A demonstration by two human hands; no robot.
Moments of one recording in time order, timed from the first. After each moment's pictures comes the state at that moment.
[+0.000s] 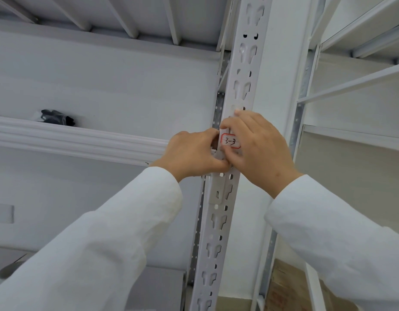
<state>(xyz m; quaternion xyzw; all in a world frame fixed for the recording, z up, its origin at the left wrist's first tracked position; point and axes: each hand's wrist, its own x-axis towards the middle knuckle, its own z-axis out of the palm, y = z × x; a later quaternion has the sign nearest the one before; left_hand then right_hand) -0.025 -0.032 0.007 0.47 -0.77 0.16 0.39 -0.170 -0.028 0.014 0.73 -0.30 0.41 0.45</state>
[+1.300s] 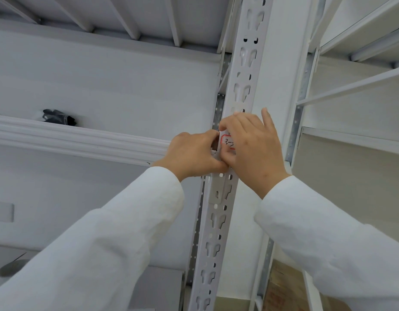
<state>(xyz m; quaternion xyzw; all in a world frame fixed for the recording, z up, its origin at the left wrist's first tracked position) -0.025 -0.033 0.008 0.49 -0.77 0.16 0.38 -0.158 -0.029 0.010 0.69 -0.33 0.44 0.47</state>
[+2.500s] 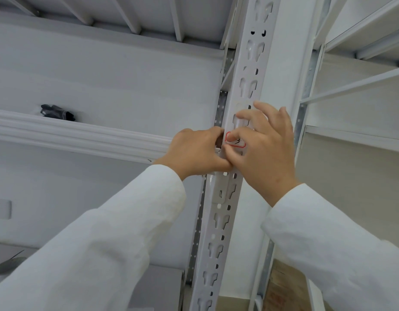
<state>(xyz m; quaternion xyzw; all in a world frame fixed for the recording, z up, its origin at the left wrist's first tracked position) -0.025 -0.034 0.006 0.47 -0.77 0.17 0.41 -0.165 -0.028 0.004 0.68 -0.32 0.49 0.44</state>
